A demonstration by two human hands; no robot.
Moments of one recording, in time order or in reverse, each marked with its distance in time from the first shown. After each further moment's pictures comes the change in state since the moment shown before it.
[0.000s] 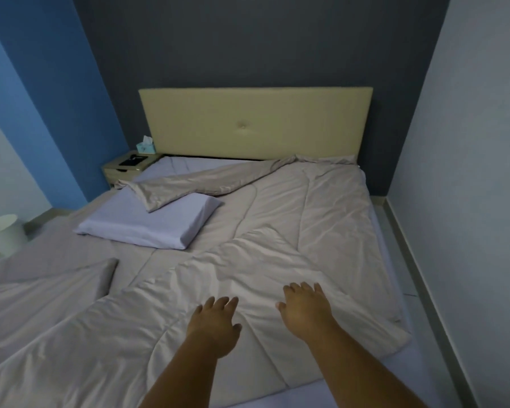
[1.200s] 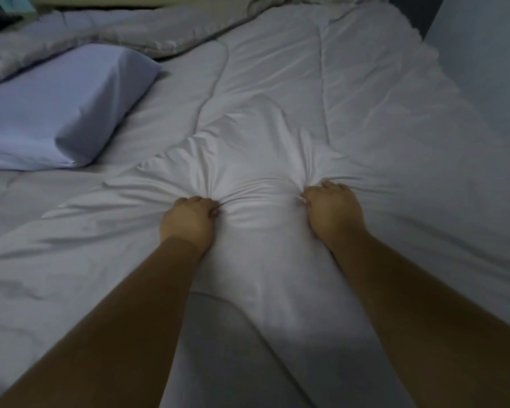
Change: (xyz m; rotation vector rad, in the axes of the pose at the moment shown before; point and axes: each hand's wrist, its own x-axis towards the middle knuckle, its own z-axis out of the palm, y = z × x) left_hand 0.418 -0.102 0.210 -0.131 0.308 0.045; right_hand 0.353 0.091 0.271 -0.005 0.329 0.115
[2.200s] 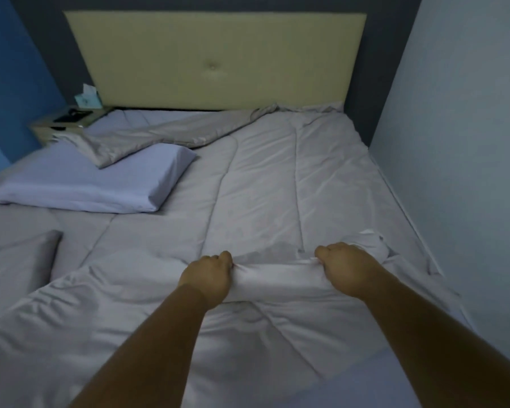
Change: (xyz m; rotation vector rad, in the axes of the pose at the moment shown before) left_hand -0.220 0.050 -0.184 0.112 -0.130 0.200; right_hand -0.201 -0.020 -0.241 -0.186 -0.236 -0.204
